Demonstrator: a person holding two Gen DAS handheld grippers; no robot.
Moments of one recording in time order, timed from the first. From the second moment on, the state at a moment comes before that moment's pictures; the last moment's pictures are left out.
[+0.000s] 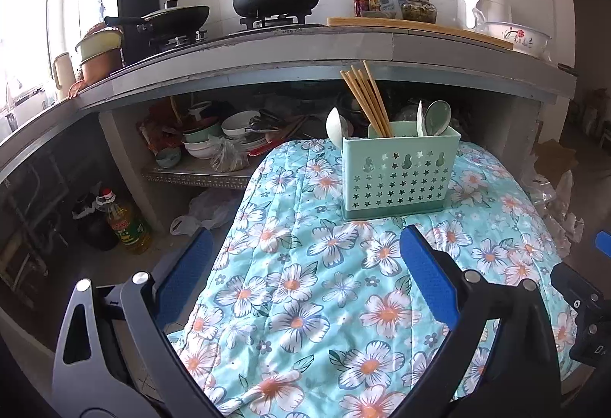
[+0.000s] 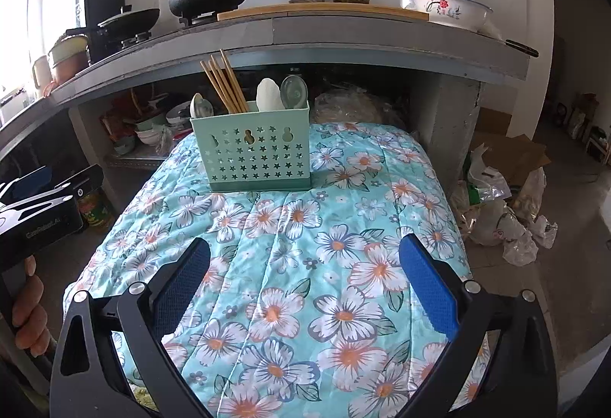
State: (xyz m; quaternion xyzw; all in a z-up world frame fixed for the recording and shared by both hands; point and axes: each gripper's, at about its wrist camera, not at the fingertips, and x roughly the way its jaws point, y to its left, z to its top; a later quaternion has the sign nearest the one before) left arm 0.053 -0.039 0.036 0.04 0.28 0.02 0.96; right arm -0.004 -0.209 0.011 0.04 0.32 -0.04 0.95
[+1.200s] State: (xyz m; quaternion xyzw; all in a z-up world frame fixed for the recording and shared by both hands) left arm 0.051 -0.003 0.023 0.04 0.29 0.06 0.95; right arm -0.018 -0.253 0.032 0.04 0.29 -0.09 0.95
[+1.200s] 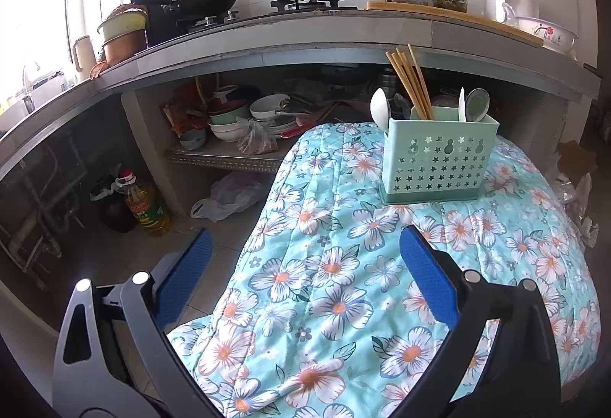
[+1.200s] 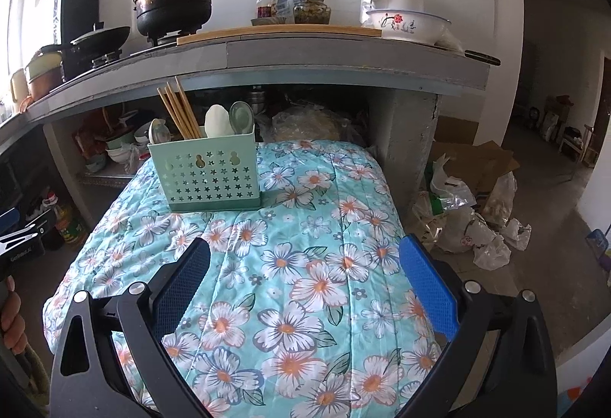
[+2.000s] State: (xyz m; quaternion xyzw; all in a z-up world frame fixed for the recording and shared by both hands) left arm 0.047 -0.011 0.026 0.03 0.29 0.05 0.95; right arm -0.015 -0.246 0.030 0.03 0.30 -0.08 0.95
